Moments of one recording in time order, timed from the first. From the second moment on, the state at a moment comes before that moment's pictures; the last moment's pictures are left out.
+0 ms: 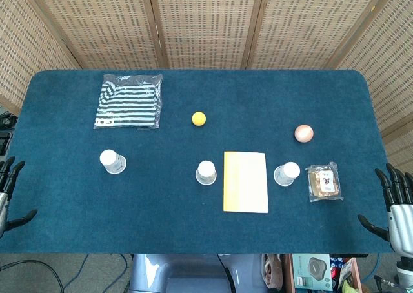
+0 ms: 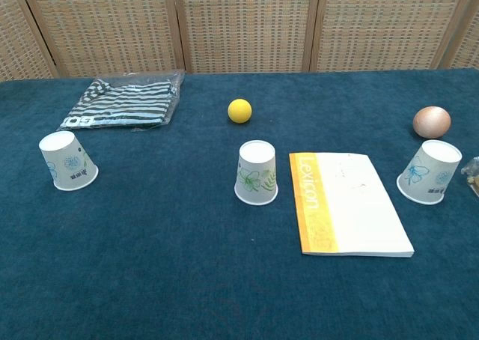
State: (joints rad) left arm -0.04 -1.02 -0.04 -1.77 1.50 1.55 0.18; right arm -0.01 -1.10 0.09 -1.65 -1.59 1.67 -0.02
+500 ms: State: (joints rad) left arm -0.16 -1.05 -0.08 -1.72 1.46 1.38 0.14; right arm -0.01 -1.10 0.09 -1.66 -1.58 1.66 -0.01
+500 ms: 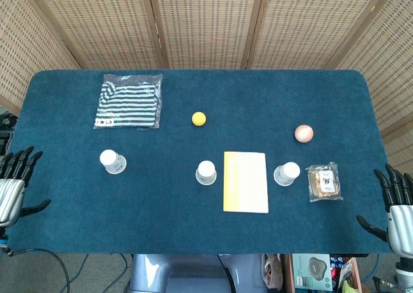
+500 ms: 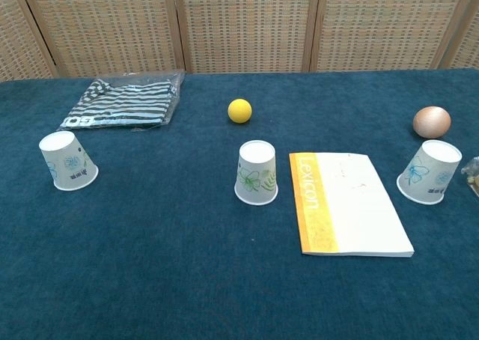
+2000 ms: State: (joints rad) left arm -0.61 -1.41 -0.20 -1.42 1.03 0.95 0.37; right arm 0.00 -1.08 0.12 -1.64 -1.50 1.60 0.06
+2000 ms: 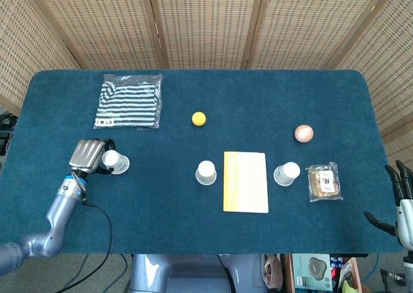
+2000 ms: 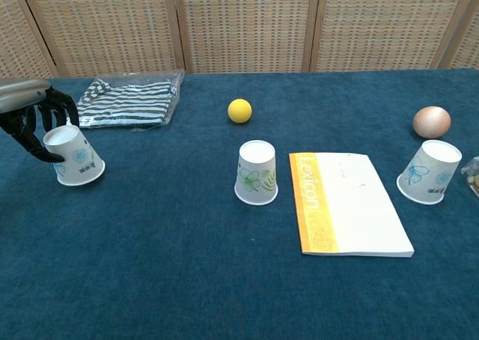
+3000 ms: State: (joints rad) left arm -0.88 -1.71 -0.26 -1.42 0.95 0.90 0.55; right arm 0.02 -1.07 0.13 -1.62 -1.44 1.54 0.13
